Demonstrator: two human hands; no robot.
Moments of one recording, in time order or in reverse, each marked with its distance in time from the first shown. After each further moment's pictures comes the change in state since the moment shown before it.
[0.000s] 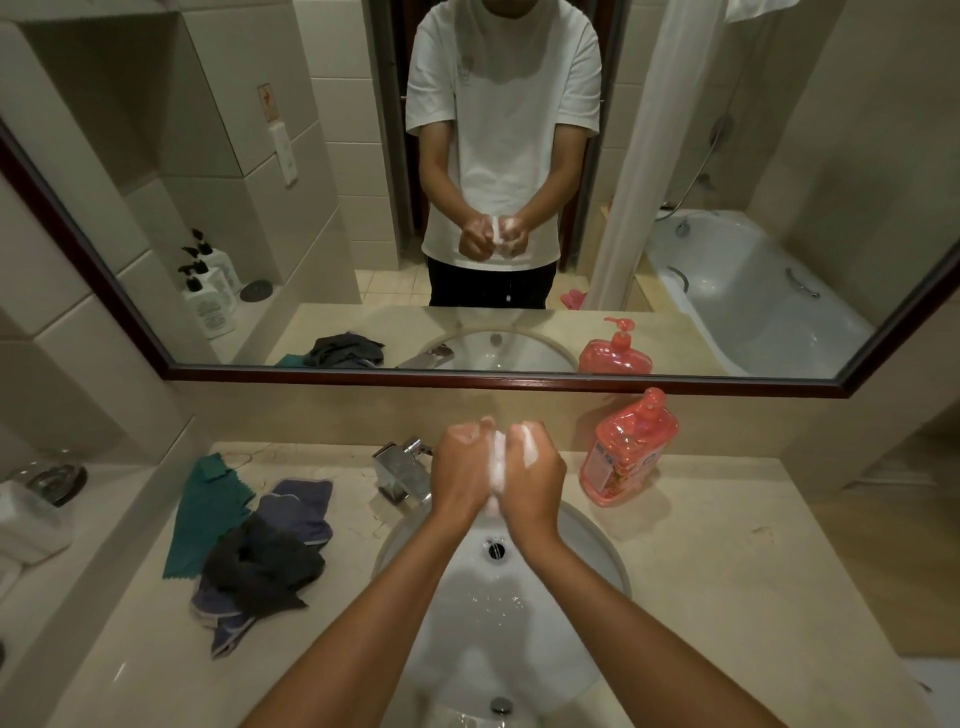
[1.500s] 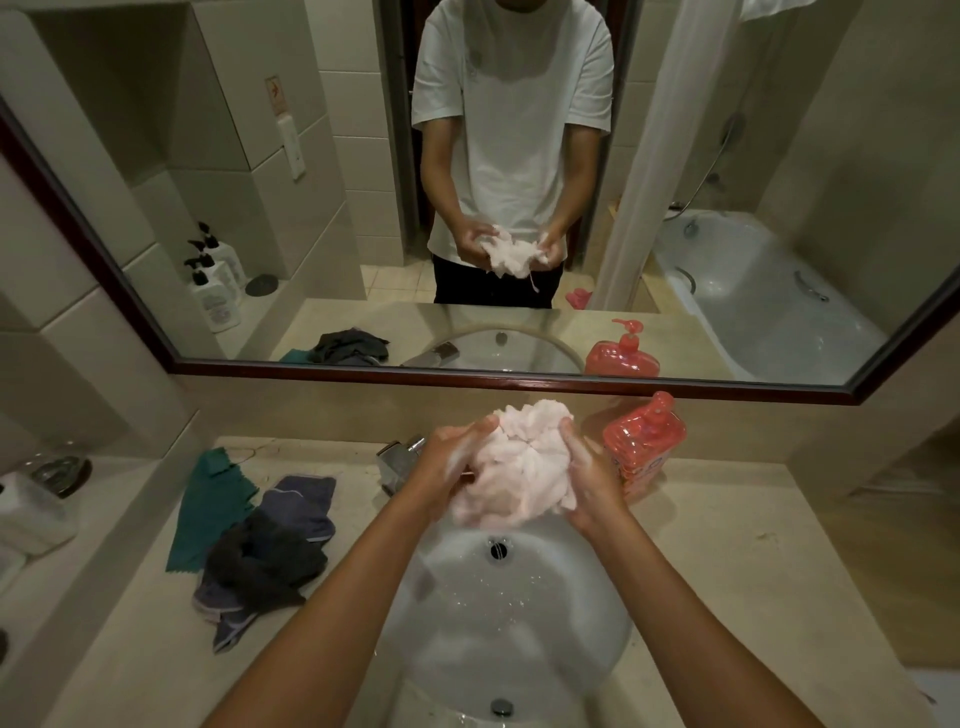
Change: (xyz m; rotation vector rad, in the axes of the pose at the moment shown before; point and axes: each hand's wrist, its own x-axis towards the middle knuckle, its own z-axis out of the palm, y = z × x) left_hand 0.021 -0.013 -0.034 -0.347 -0.410 -0.128; right_hand 0.043 0.023 -0.046 0.607 -0.236 0.628
